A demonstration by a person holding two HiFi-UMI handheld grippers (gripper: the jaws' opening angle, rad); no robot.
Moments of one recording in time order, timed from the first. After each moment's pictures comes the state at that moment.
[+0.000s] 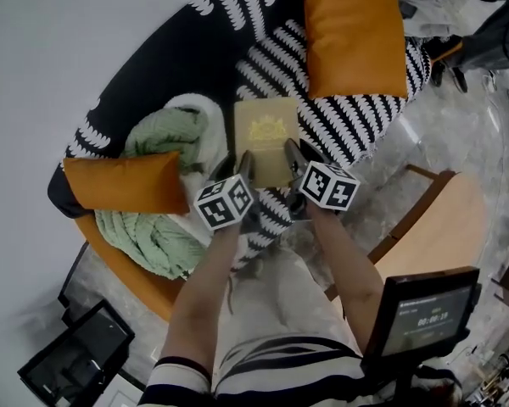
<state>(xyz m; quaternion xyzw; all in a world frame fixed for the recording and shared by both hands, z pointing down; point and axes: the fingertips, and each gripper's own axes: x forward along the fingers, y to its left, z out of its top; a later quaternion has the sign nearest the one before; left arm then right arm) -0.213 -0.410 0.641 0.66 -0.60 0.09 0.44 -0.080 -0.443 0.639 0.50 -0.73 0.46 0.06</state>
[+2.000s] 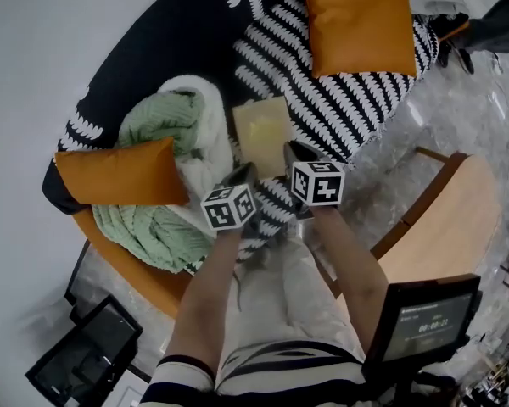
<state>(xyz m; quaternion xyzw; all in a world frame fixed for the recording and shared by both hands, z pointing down) -0.193 -0.342 0.719 0.70 -0.51 0.15 0.47 -0.101 -0.391 0.706 0.47 -0.75 0.41 0.21</state>
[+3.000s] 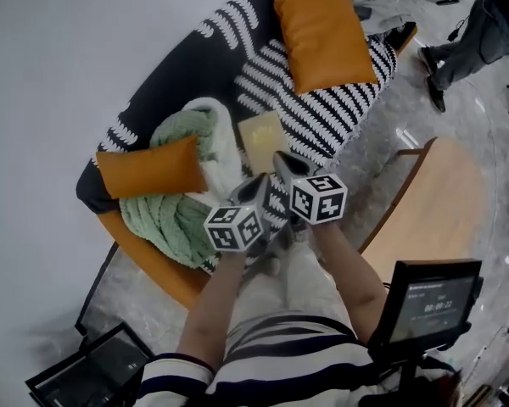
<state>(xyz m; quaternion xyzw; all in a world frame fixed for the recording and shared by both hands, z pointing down) -0.161 -0.259 0.504 0.82 -0.44 0.05 0.37 -0.133 -0.304 0.494 0.47 -0.82 0.33 0.07</state>
